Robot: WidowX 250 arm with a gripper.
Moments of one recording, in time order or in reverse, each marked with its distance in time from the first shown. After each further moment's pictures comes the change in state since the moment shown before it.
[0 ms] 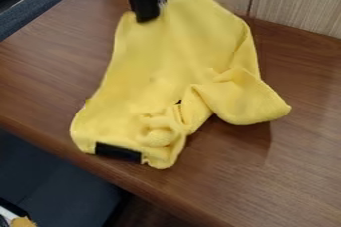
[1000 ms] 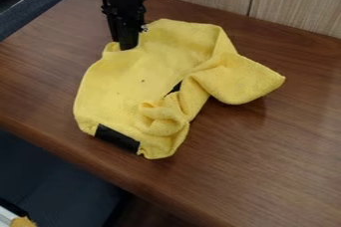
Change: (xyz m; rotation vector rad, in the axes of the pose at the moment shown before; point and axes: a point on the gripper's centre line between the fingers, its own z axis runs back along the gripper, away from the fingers) arm -0.019 0.053 -0.074 -0.081 0.122 0.201
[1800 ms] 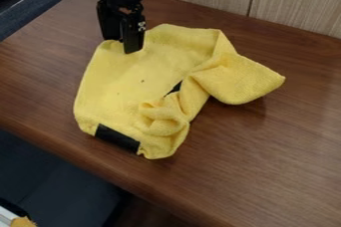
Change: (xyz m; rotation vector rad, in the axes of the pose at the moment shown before) arm -0.004 -0.001 0.006 -0.010 0.043 -0.005
